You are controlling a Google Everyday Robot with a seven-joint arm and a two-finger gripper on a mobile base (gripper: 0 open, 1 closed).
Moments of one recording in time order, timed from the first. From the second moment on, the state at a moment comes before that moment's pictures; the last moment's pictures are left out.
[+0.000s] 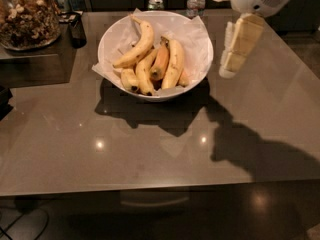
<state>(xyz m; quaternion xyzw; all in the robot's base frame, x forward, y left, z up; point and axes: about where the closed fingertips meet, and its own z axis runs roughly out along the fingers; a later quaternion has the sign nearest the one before) 0.543 -0.127 1.017 -0.70 0.67 0.00 0.26</state>
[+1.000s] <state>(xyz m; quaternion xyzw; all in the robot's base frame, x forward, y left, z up) 0.550 -0.122 1.021 -0.70 0.67 0.00 0.27</state>
